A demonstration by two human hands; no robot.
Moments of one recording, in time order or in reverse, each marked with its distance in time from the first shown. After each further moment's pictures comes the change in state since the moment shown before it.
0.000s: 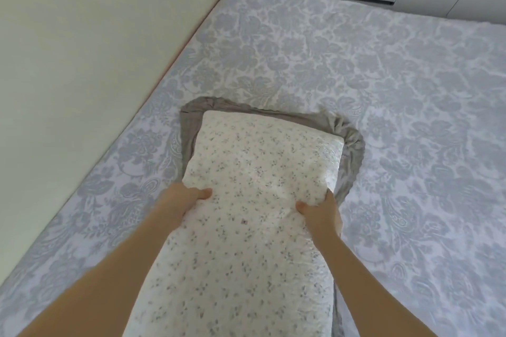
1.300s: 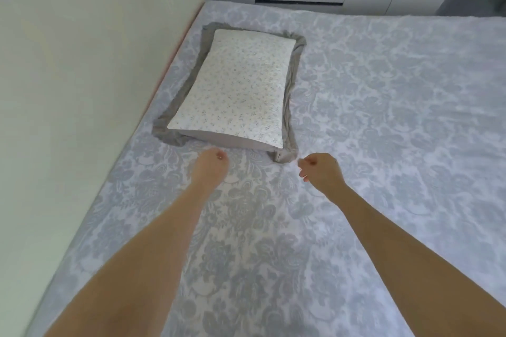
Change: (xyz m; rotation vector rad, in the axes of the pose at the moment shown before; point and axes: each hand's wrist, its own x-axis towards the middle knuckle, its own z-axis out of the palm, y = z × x) left_hand -0.205 0.034 0.035 0.470 0.144 0.550; right_hand -0.134 -0.022 -0.175 -0.086 -0.136 -0.302
